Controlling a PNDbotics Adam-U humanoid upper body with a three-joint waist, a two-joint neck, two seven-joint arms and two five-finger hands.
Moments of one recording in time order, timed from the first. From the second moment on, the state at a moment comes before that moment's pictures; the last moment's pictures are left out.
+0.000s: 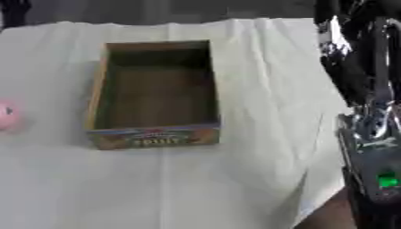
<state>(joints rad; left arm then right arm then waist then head) -0.28 0.28 0.15 -1.98 0.07 -0.25 0.40 -0.39 -0.32 -0.08 -1.98 0.17 -0.06 -0.22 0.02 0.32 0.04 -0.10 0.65</state>
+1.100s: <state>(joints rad) -0.28 0.53 0.14 -1.98 -0.12 -0.27 0.47 -0.39 -0.32 -0.08 -1.98 0.17 -0.06 -0.22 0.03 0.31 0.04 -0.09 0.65</state>
